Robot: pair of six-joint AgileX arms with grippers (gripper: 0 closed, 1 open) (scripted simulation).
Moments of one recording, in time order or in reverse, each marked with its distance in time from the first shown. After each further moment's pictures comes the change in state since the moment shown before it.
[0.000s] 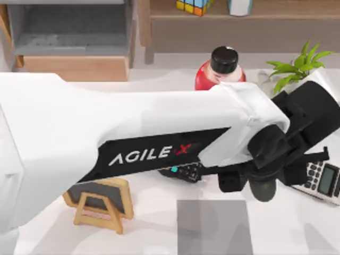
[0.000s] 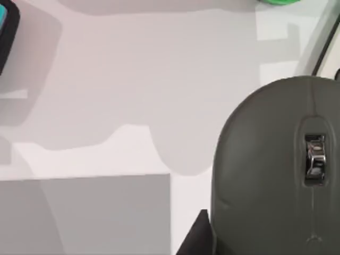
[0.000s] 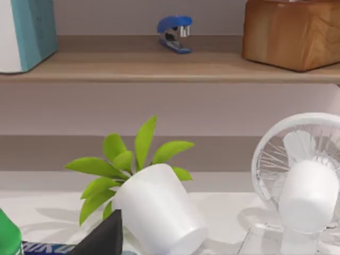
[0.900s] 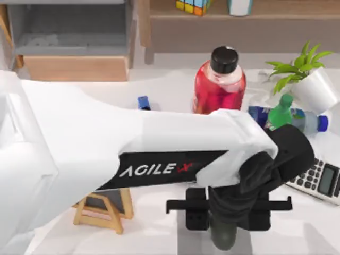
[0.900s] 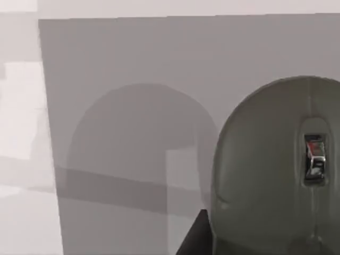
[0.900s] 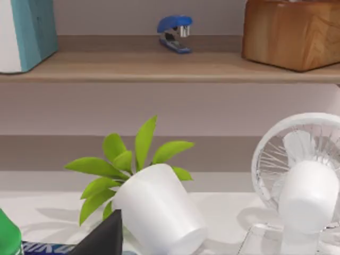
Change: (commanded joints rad) left arm 0.001 0.030 -0.128 -0.167 0.103 0.016; right arm 0.000 0.000 0.000 0.000 0.000 0.000
